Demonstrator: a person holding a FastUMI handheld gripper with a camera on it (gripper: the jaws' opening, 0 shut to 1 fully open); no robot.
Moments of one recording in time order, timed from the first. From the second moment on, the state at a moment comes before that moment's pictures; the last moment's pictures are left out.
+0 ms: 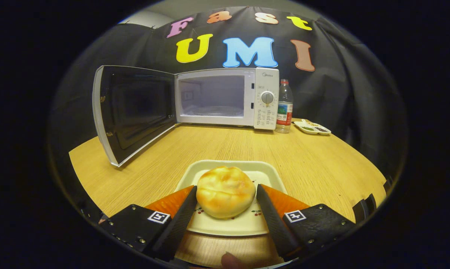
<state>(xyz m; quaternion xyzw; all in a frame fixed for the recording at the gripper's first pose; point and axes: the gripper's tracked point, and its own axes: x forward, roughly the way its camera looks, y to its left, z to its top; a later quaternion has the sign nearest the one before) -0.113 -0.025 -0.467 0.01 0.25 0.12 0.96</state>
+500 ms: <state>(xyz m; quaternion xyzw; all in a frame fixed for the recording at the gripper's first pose) -0.113 -0.036 -0.427 0.01 0.20 0.10 0.97</state>
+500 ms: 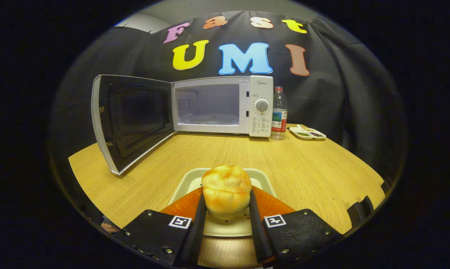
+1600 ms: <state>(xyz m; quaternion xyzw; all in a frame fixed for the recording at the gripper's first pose) 0.047 0.089 -0.303 0.19 0.18 0.17 0.95</state>
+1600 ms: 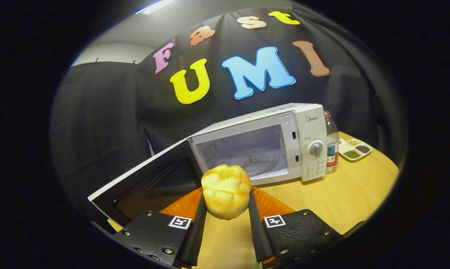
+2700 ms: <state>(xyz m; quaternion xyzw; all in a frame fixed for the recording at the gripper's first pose) 0.238 0.137 -0.398 0.35 0.24 0.07 0.90</state>
